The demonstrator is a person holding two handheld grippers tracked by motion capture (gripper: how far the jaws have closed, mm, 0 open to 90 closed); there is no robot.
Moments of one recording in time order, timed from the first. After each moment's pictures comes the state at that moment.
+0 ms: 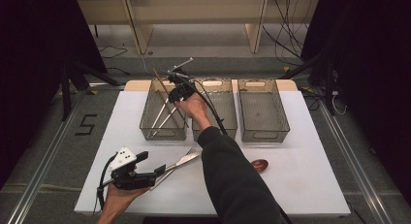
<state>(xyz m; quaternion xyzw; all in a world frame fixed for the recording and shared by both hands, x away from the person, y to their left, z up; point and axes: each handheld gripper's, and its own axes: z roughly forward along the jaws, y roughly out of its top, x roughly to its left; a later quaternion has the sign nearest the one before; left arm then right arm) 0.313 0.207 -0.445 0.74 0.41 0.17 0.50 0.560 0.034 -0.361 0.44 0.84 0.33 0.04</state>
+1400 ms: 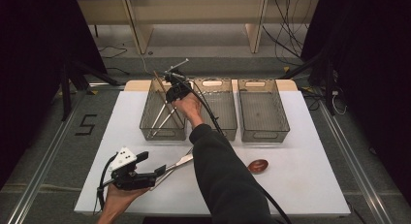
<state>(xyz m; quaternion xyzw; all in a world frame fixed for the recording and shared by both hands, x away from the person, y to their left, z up) 0.312 0.206 -0.444 0.74 0.41 0.17 0.50 0.575 0.050 -0.376 0.47 0.83 0.31 0.04</state>
